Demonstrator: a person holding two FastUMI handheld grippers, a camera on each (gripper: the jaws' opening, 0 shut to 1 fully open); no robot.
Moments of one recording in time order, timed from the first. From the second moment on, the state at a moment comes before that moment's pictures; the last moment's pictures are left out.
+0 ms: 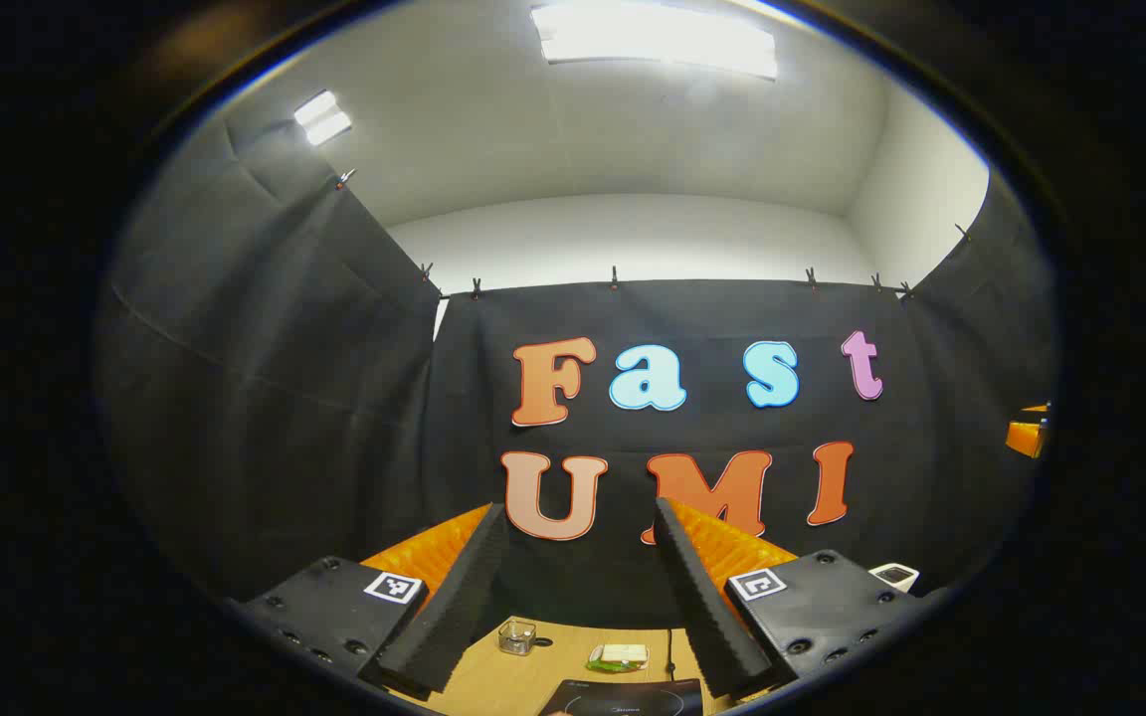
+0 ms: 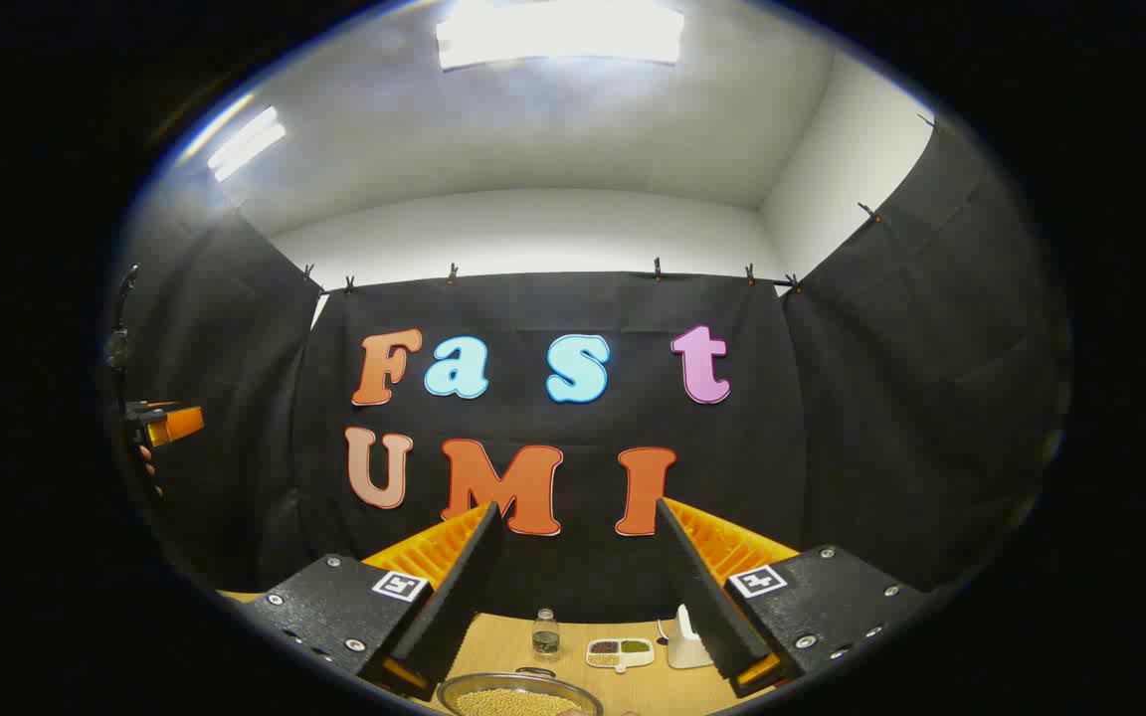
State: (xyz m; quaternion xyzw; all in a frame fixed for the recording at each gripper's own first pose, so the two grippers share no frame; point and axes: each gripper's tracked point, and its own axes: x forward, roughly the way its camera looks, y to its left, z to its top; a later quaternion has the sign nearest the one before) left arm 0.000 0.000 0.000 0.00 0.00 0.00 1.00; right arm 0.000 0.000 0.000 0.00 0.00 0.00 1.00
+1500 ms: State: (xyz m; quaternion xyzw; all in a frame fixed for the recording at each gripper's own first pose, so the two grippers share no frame) left arm -0.016 0.012 0.006 0.01 -0.04 0.01 1.00; right arm 0.000 0.045 -0.033 0.02 0.07 0.06 1.00
